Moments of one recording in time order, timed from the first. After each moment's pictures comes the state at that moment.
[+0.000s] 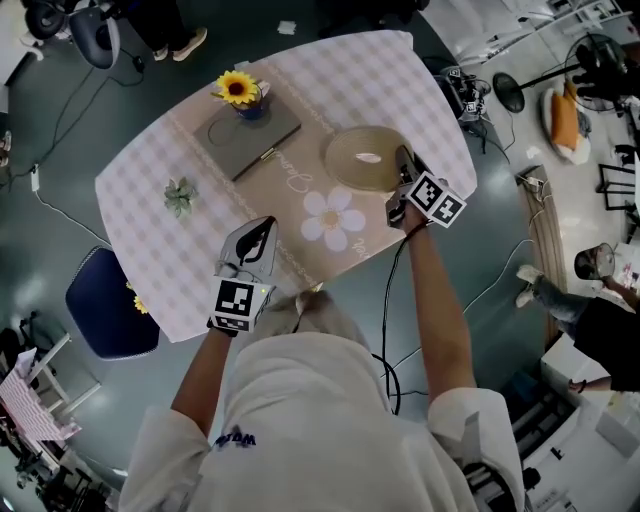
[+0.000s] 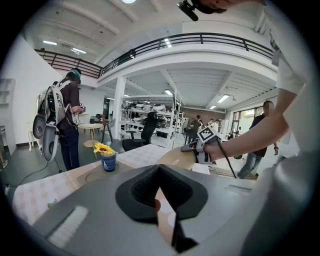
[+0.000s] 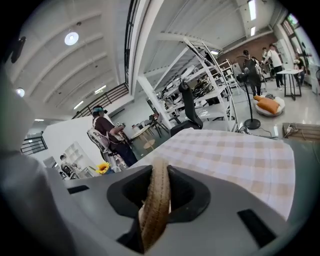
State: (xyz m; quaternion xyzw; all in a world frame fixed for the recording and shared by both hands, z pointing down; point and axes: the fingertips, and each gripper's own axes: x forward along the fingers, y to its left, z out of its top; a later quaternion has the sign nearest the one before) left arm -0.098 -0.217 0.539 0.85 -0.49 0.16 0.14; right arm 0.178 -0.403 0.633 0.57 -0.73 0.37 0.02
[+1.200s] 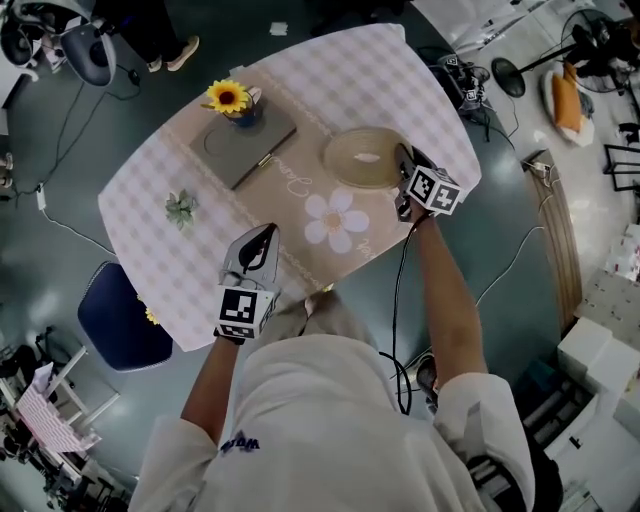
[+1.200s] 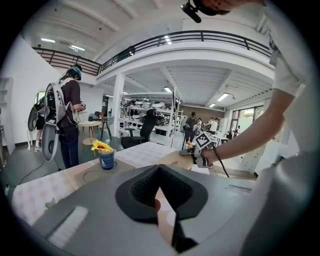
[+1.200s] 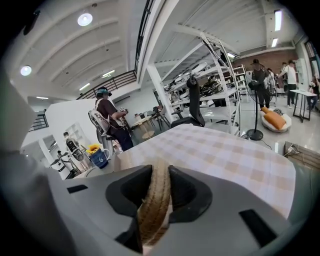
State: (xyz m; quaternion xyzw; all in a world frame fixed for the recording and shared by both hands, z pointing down) left arm -0.091 -0.222 0.542 0.85 -0.48 0.17 0.15; right arm 0.197 -0.414 0.678 0.55 -0.76 0.33 0.11
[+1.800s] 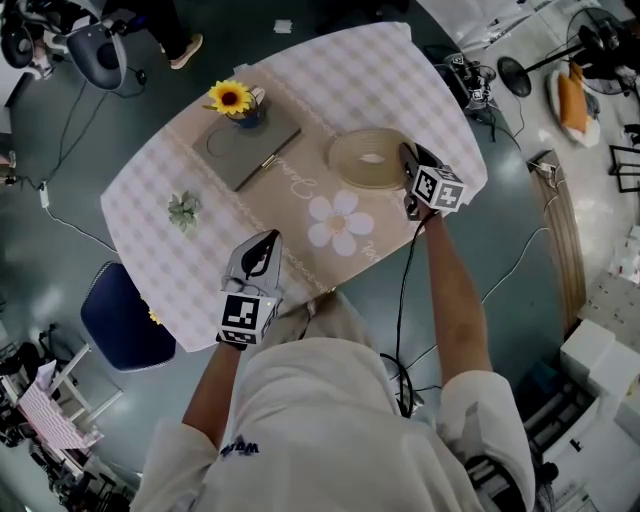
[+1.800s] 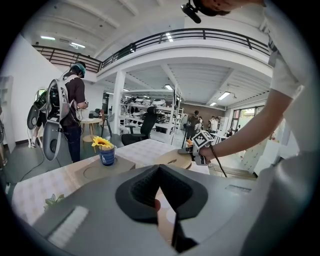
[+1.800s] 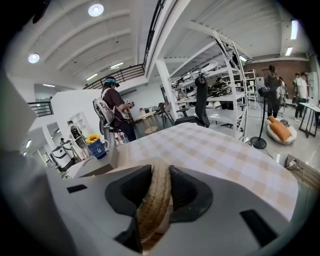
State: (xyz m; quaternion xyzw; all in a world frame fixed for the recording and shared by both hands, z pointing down) left arm -0.094 -0.218 0.551 0.85 -0.47 0.18 0.17; right arm 0.197 -0.424 0.695 0.53 -0.77 0.30 0.16
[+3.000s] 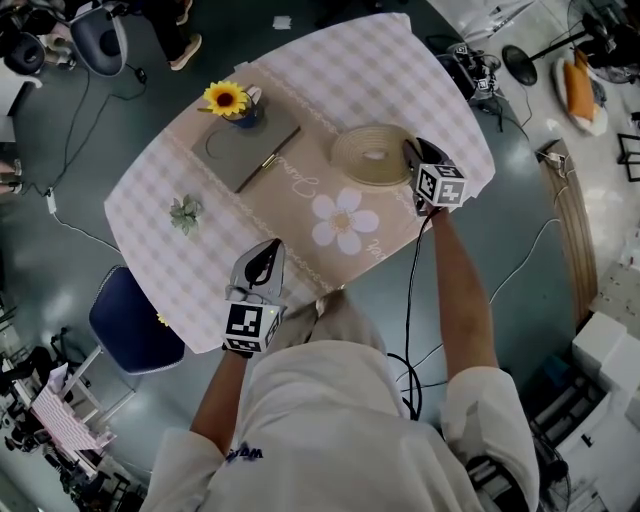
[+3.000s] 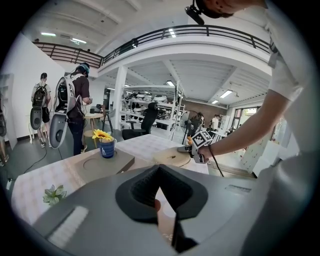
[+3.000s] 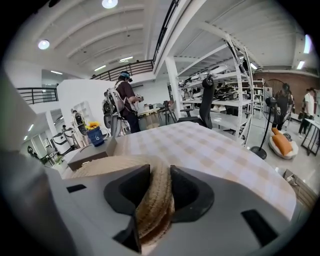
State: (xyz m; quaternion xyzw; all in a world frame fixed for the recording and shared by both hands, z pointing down) left arm -0.091 -0.205 0.565 0.84 -0.47 0.19 0.19; right arm 0.206 -0.423 0.717 0.52 -0.79 0.26 0.20
